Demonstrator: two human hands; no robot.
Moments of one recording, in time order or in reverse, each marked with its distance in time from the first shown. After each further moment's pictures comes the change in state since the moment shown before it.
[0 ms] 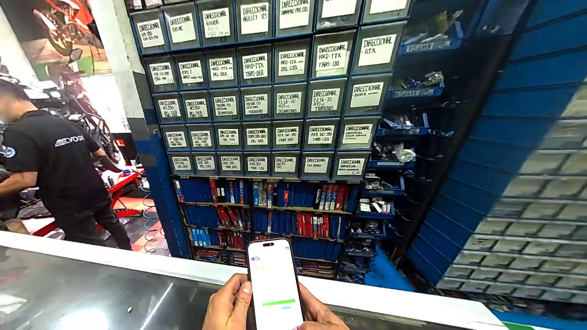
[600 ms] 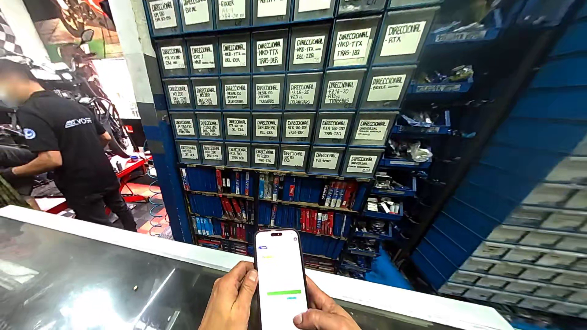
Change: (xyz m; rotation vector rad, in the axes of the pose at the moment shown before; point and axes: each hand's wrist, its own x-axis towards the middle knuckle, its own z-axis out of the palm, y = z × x) left_hand 0.000 -0.002 -0.001 0.031 -0.011 0.019; right_hand -0.001 -0.001 0.004 0.026 0.041 0.027
